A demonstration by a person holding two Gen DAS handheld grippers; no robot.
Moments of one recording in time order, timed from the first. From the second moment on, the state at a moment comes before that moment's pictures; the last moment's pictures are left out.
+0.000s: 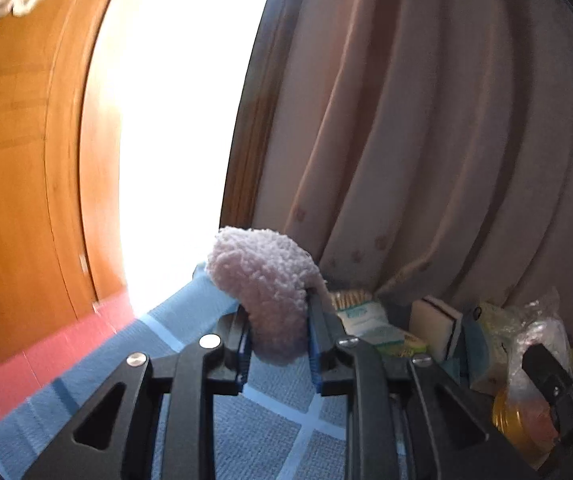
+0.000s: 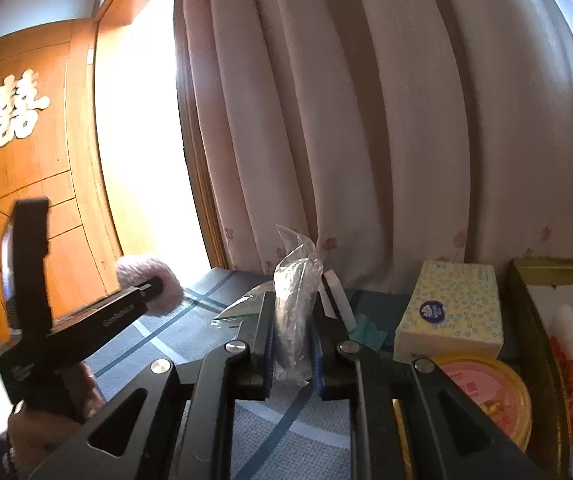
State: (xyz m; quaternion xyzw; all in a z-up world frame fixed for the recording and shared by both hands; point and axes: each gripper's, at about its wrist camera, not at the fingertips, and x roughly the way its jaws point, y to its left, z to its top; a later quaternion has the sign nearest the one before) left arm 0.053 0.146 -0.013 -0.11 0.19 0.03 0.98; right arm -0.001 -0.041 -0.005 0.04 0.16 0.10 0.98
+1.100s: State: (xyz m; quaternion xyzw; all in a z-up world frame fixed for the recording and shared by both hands) left arm -0.021 0.054 -0.005 0.00 0.16 -0.03 0.99; right arm -0.052 -0.083 -0.006 0.00 0.12 0.00 0.99
